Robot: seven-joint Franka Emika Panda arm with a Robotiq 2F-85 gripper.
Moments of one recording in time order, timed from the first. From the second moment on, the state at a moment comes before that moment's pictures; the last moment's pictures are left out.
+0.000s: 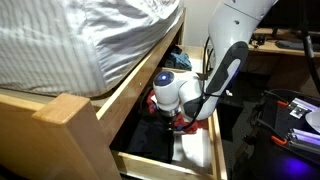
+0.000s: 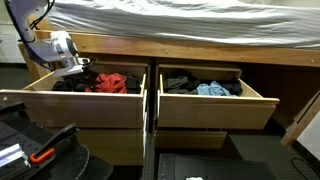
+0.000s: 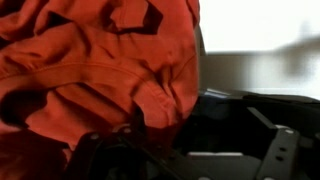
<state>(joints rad) 0.50 1.01 -0.02 -1.79 -0.45 2.66 0.27</state>
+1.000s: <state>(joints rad) 0.63 1.14 -0.05 -1.58 -0.47 2.47 0.07</state>
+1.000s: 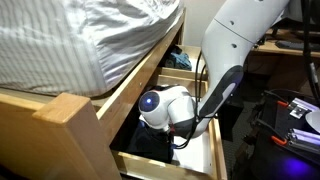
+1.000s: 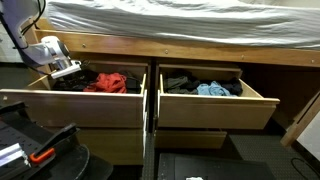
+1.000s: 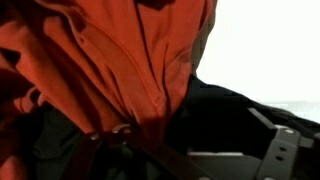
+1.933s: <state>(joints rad) 0.63 1.05 -0.01 -1.62 -0.47 2.55 0.08</state>
